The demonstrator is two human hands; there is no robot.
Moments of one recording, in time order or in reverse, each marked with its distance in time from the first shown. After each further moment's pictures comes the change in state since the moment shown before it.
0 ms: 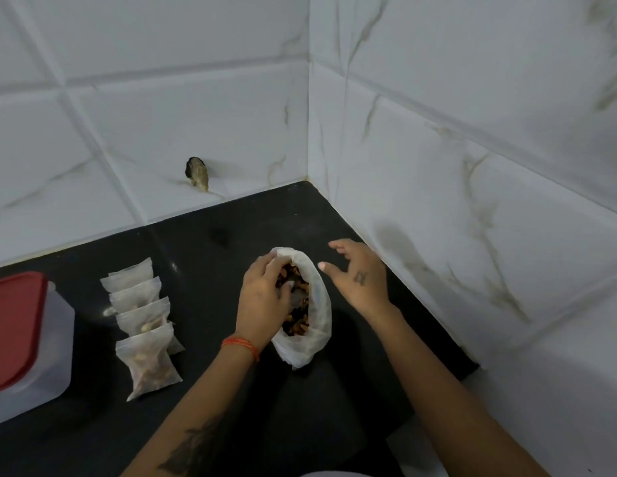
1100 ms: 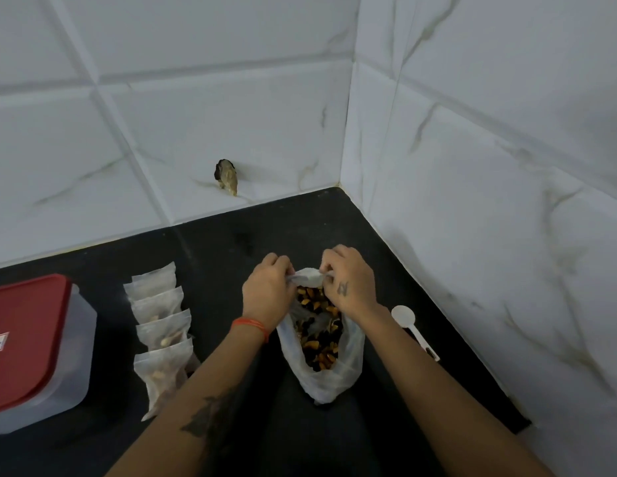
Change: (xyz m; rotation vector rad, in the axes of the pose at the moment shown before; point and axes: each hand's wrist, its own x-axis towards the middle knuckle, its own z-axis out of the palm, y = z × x) left_hand 0.057 -0.044 -0.003 0.229 -0.042 -0.049; right_hand 0.053 -0.011 0.063 -0.189 -0.075 -0.383
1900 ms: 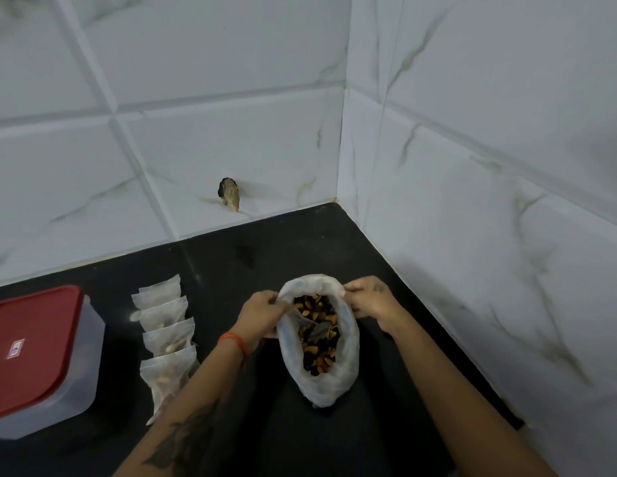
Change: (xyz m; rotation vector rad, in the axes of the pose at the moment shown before) left_hand -0.020 -0.005 -0.018 -0.659 -0.431 -0.591; right_hand -0.015 0.021 -0.030 0.669 -0.362 0.725
